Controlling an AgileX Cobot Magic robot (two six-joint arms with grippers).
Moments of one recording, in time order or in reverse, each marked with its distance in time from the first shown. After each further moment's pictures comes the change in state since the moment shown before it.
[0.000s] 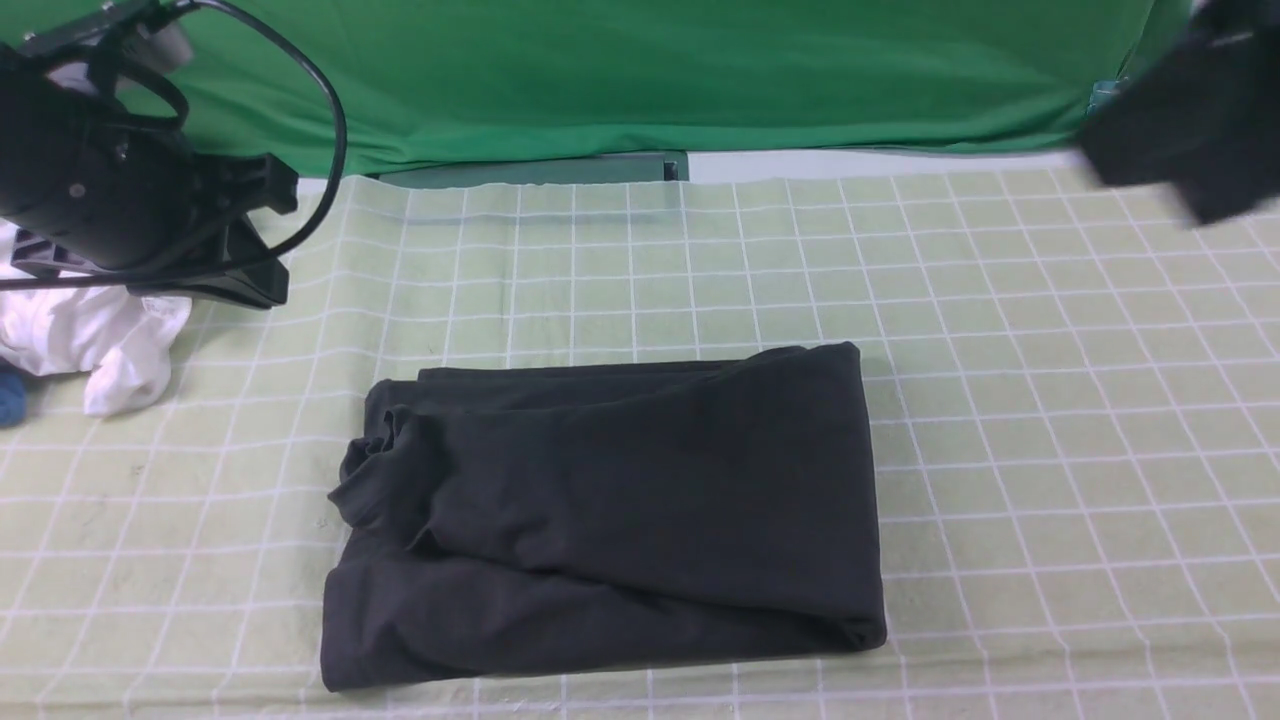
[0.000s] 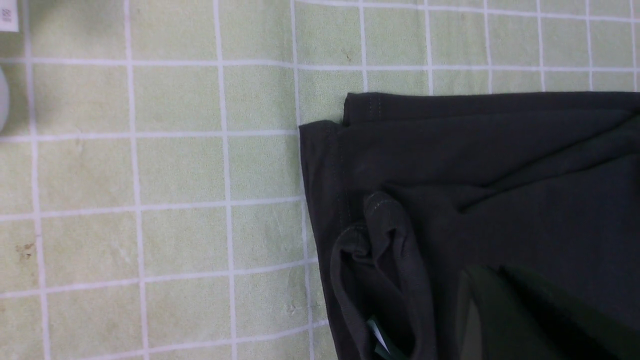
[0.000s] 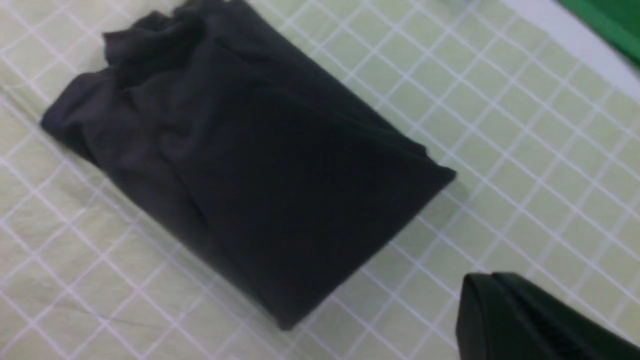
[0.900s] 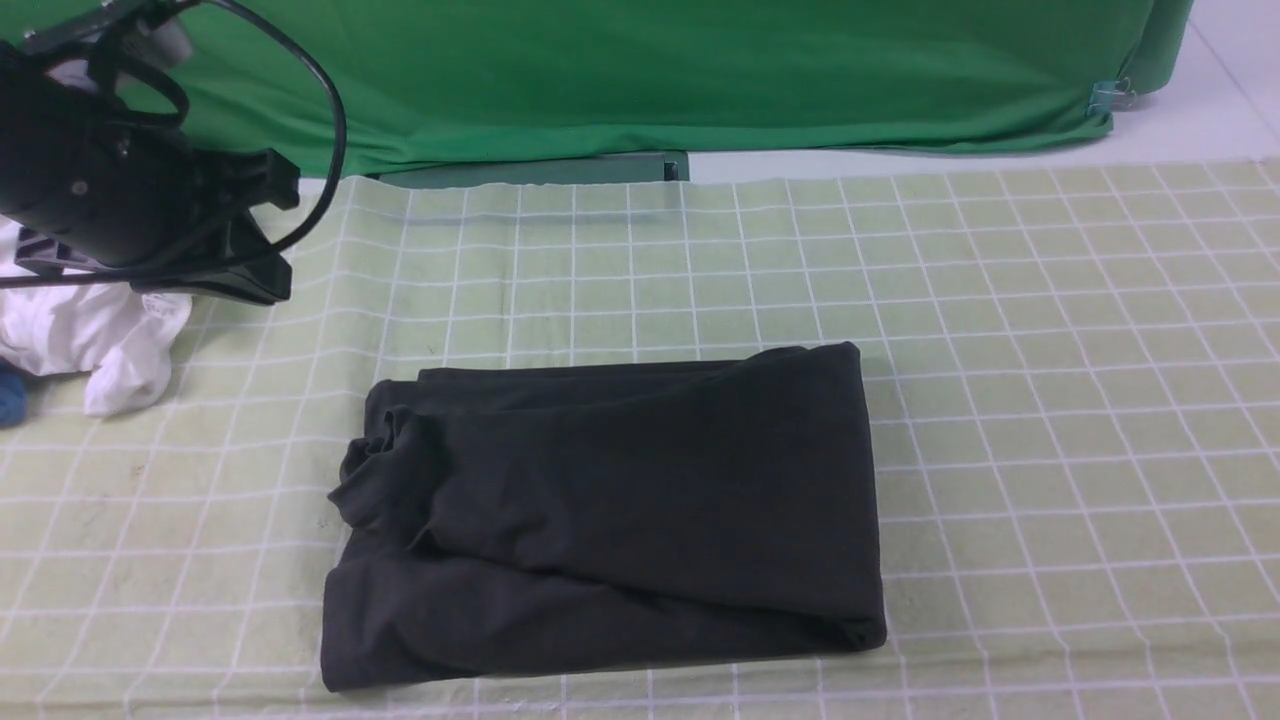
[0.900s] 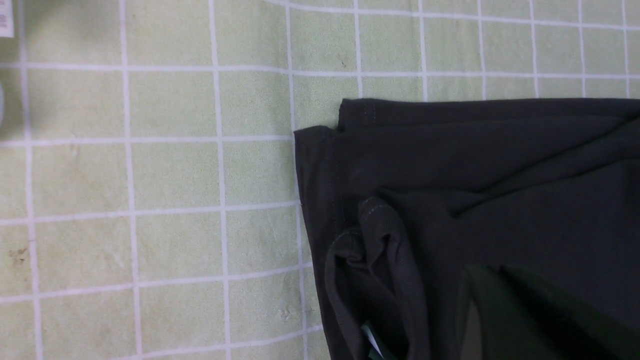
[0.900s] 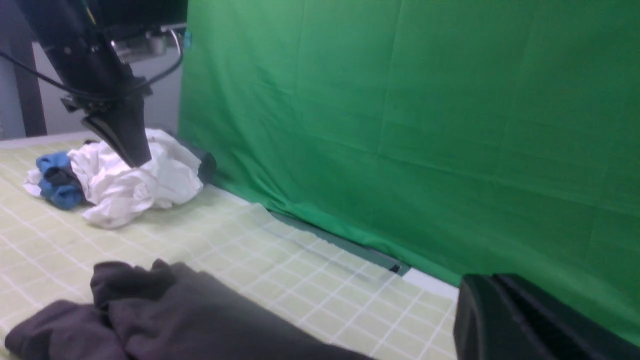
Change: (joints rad) right arm 0.000 -0.929 1.166 -0.086 -1.106 0.094; left arm 0.000 0.000 0.000 -0.011 -0.008 0.000
